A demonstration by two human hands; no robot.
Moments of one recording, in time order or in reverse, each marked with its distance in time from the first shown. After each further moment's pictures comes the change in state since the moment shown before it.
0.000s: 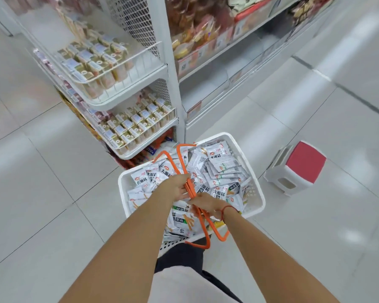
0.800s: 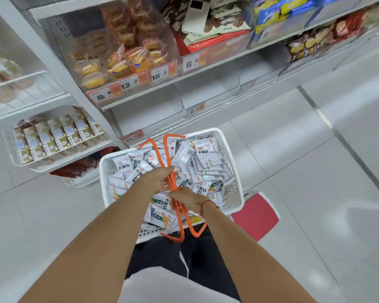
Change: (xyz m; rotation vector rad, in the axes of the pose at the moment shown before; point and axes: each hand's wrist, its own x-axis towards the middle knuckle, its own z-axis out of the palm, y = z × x) left_hand 0.123 0.210 0.316 -0.192 0.153 0.017; right_hand -0.002 -0.039 -0.418 -0.050 -0.198 0.060
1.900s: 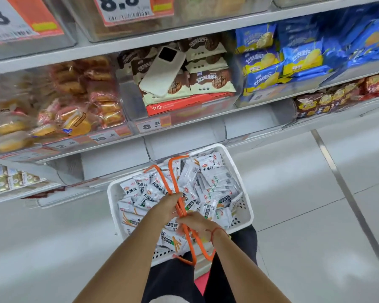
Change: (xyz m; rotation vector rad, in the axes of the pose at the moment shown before) left_hand 0.140 0.181 0.206 -0.296 0.103 -0.070; right_hand 0.109 -0.080 -0.311 -0.148 -0.067 0.103
